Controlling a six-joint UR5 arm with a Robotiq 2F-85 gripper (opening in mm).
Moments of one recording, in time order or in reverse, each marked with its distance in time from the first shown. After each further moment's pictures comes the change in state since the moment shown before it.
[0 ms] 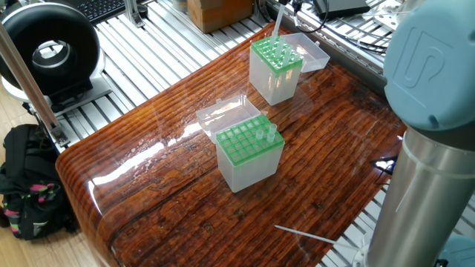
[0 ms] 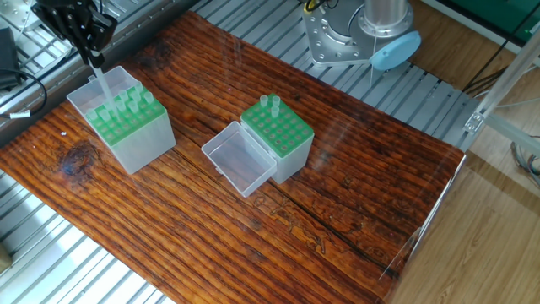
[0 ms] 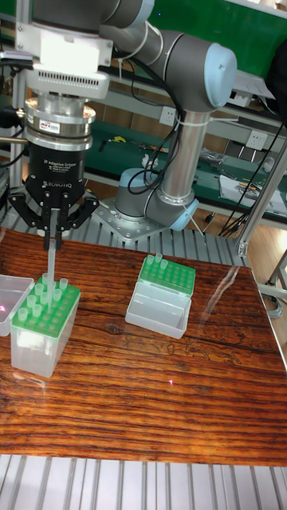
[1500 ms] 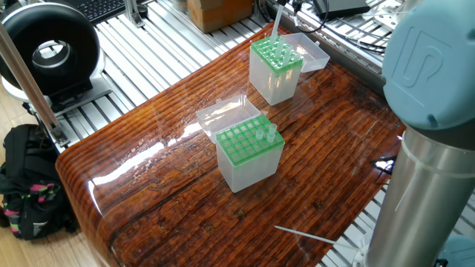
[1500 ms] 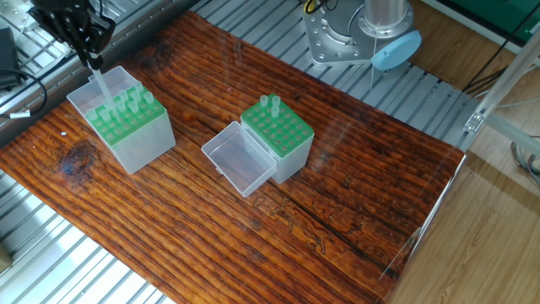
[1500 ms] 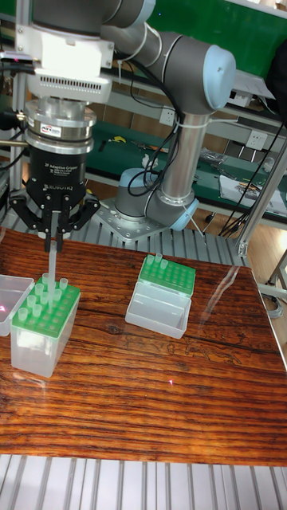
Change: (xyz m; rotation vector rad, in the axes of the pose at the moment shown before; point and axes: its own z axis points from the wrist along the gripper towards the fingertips) arm -0.003 0.000 0.001 -0.002 0.022 -0.016
